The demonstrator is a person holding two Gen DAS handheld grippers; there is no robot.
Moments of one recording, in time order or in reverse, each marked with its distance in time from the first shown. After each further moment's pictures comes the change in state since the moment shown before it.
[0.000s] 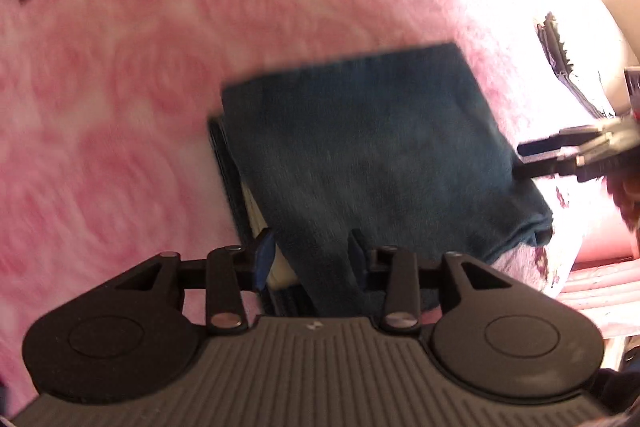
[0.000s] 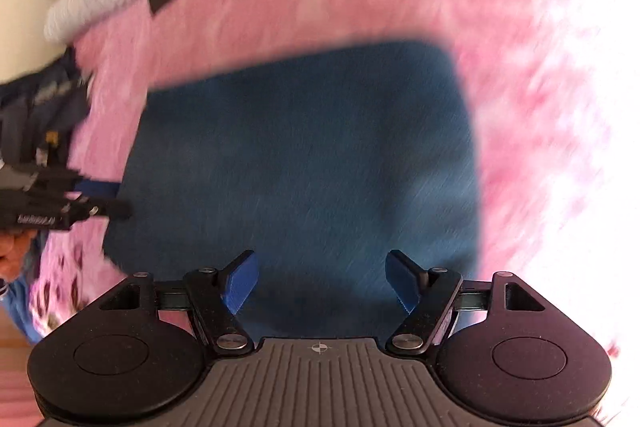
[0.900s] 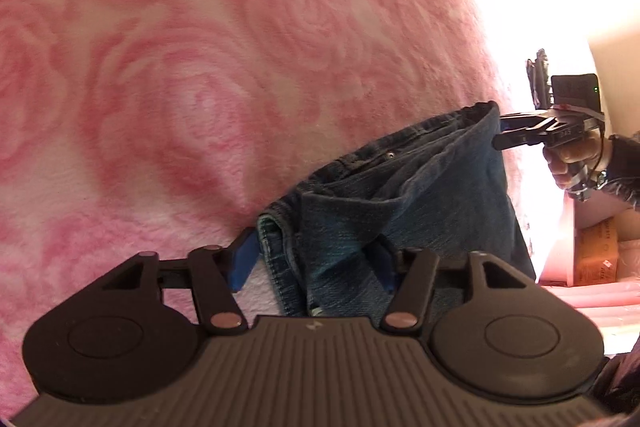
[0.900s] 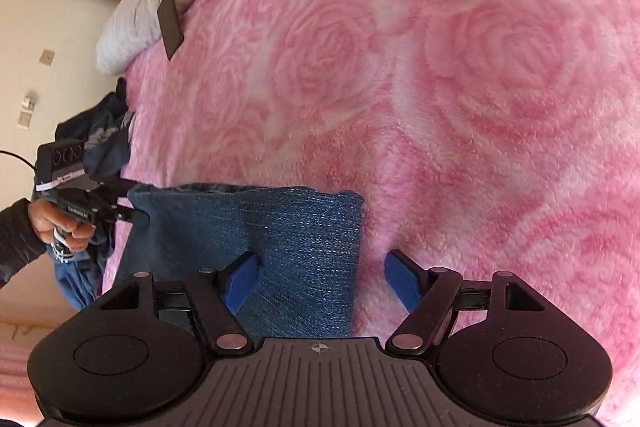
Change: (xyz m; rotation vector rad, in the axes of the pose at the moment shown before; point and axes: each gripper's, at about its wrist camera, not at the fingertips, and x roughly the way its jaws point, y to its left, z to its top) left arm 0.081 0.084 0.069 -0.129 0.140 -0.242; right arm 0.068 -0.156 0.115 0.019 0.111 0.386
